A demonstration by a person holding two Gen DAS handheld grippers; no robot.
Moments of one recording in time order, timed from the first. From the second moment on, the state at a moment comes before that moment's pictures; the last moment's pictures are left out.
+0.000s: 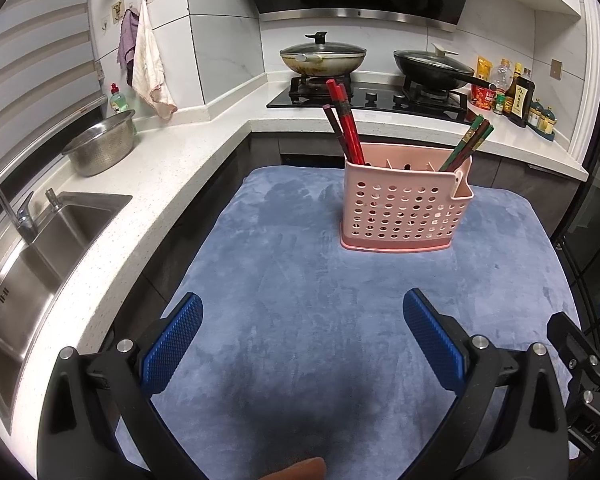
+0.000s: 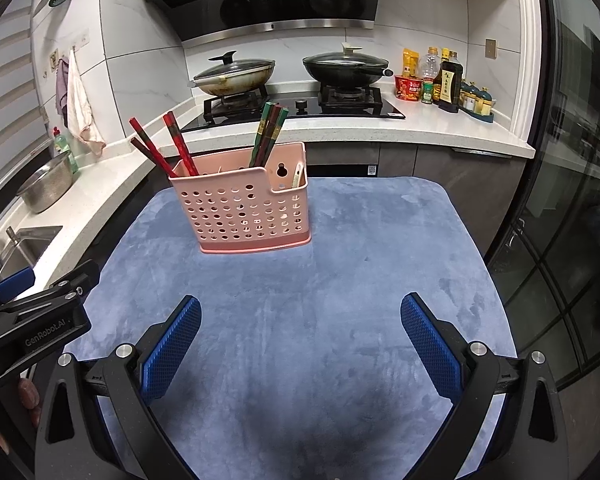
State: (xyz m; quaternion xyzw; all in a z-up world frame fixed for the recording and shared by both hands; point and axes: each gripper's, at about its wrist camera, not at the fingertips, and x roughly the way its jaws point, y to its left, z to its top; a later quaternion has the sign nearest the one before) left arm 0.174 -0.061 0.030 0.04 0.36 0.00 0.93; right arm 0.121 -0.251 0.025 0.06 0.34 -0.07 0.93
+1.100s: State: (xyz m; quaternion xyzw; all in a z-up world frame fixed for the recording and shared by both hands) left arm 0.180 -0.062 0.027 0.04 0.36 -0.01 0.93; right arm 0.125 -0.254 0.023 0.06 0.34 -0.08 0.93
